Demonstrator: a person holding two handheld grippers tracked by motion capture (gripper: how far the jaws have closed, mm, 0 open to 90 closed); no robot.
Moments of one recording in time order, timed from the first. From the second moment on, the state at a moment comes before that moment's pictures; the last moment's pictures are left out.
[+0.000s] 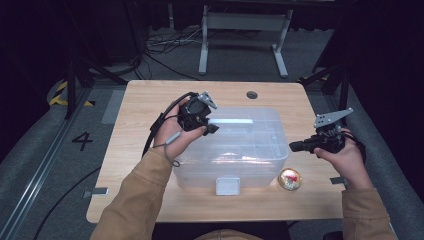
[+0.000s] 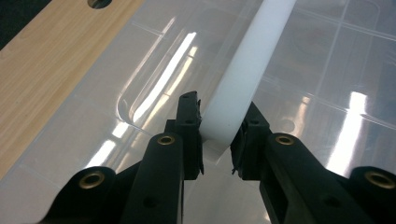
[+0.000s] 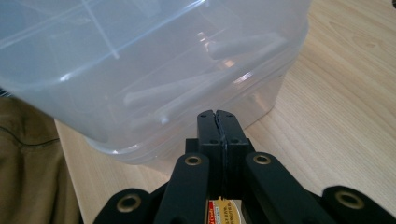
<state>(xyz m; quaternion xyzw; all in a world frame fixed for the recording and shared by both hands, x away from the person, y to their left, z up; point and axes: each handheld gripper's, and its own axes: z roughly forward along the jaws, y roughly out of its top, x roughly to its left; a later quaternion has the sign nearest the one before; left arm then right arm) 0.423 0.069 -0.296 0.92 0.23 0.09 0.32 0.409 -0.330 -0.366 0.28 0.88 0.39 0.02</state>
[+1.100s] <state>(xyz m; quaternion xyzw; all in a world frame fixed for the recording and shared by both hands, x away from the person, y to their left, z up) 0.449 0.072 -0.277 0.91 0.25 0.05 0.33 0.403 -0.311 -0.374 0.21 0.91 0.35 -0.05</state>
